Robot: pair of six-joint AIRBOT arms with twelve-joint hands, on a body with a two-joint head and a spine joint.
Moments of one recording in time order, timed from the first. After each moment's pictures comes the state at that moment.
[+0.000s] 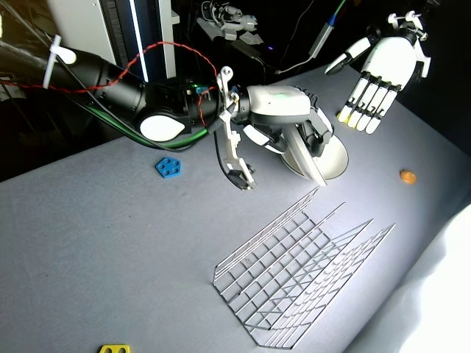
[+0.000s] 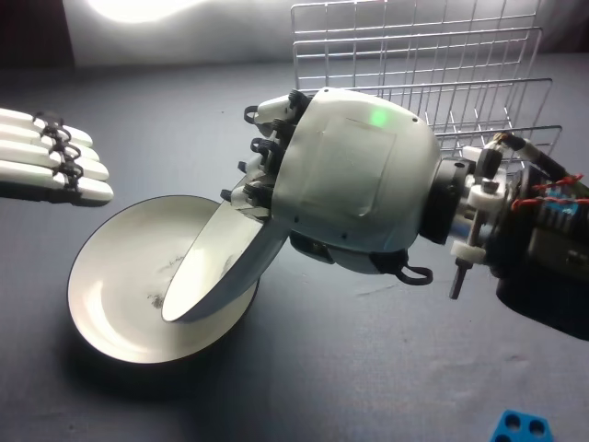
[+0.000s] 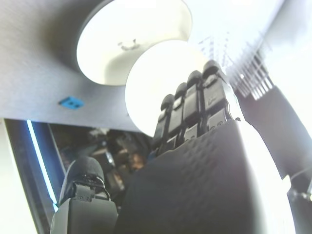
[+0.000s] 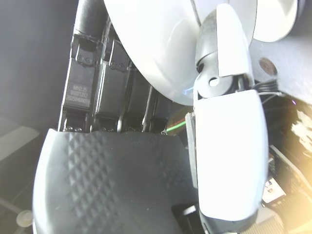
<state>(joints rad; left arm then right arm) 0.41 -0.80 1.56 1.61 -1.12 -0.37 -0.44 -1.24 0.96 -0.12 0.72 -1.52</state>
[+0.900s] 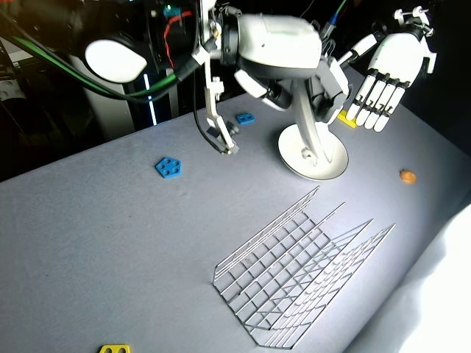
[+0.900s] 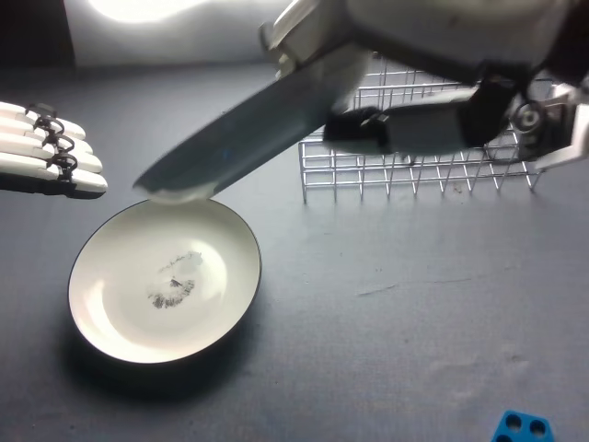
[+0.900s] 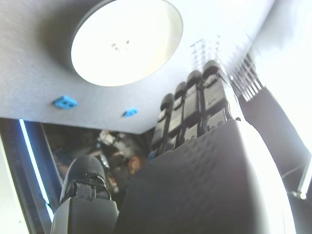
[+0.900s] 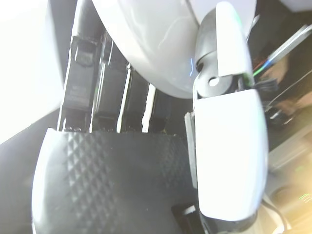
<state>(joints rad) 0.36 -0.79 1.56 1.67 -1.11 -0.42 -0.15 -0.92 0.75 0.06 0.48 -1.13</state>
